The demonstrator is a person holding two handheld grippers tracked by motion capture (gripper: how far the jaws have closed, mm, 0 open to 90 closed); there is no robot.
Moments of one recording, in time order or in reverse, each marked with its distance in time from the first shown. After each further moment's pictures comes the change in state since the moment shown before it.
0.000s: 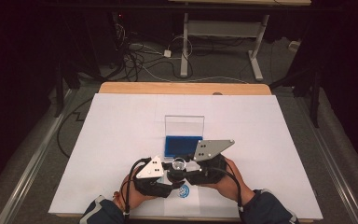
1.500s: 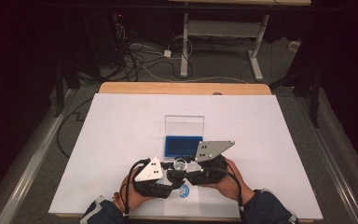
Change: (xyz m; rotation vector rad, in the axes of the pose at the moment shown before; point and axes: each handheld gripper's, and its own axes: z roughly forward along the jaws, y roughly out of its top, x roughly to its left) left arm -0.004 0.000 -0.003 -0.021 0.025 0.033; right arm -0.004 -0.009 0.002 -0.002 0.012 0.007
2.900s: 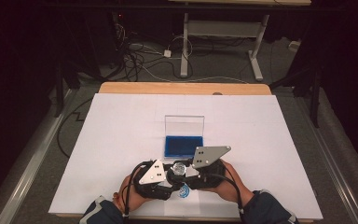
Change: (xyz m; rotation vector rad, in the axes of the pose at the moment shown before) left arm -0.004 0.001 0.002 0.065 0.021 0.043; right arm 0.008 -0.006 0.006 0.031 -0.010 -0.050
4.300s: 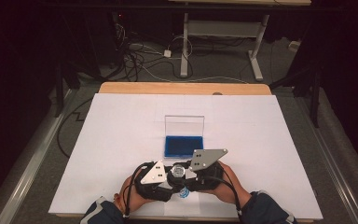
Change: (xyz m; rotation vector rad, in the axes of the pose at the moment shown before) left arm 0.001 -0.007 0.007 0.026 -0.023 -0.012; right arm 0.002 -0.005 0.007 0.027 -0.003 -0.011
